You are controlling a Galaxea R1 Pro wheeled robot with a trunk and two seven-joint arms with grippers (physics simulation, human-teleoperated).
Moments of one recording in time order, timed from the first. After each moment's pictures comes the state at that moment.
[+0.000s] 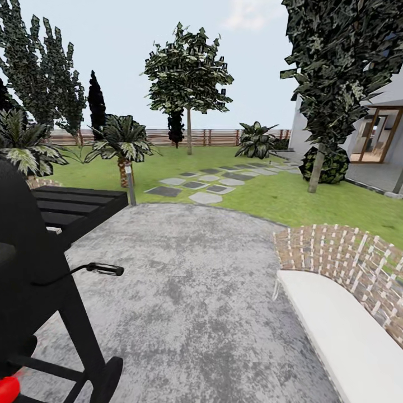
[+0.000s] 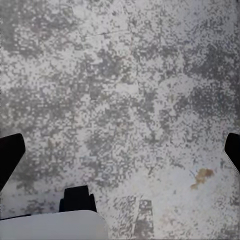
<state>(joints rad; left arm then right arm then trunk) -0.16 -0.03 0.02 -0.23 0.07 -0.35 0.07 -0.28 -0.03 0.00 0.03 0.00 -0.24 -0.20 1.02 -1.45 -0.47</state>
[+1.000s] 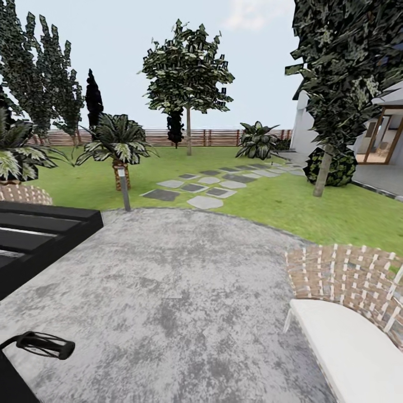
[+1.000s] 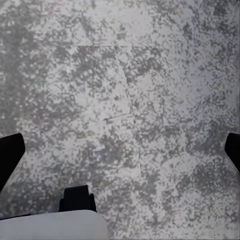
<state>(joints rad) -0.16 -0.03 0.02 -0.23 0.07 -0.36 0.07 -0.28 -0.03 0.00 0.03 0.00 -0.24 -0.20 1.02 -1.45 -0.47</state>
